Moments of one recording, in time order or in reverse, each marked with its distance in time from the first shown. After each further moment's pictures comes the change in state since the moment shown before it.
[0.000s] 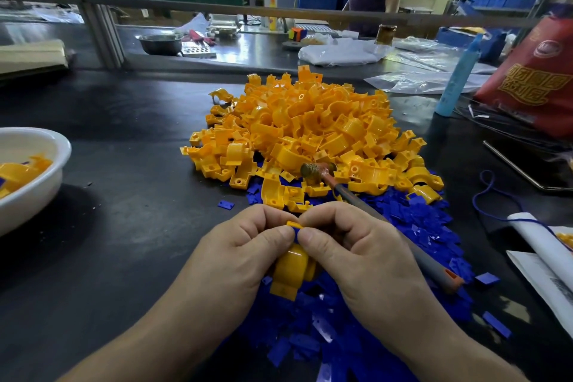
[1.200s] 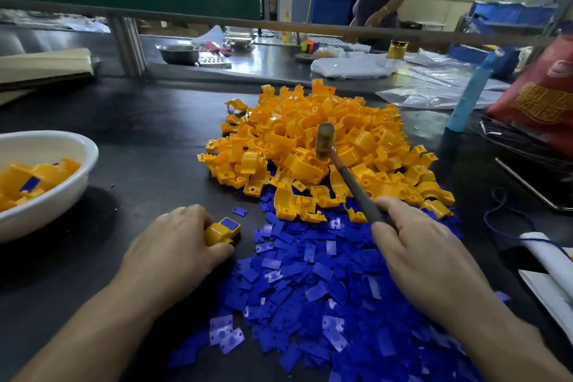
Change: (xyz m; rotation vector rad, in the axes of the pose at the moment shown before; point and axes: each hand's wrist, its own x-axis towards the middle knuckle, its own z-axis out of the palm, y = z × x) left_hand 0.013 -0.008 -0.070 1.227 0.373 -0.239; right_hand 0.011 0.004 -0.045 -0.786 0.105 0.099
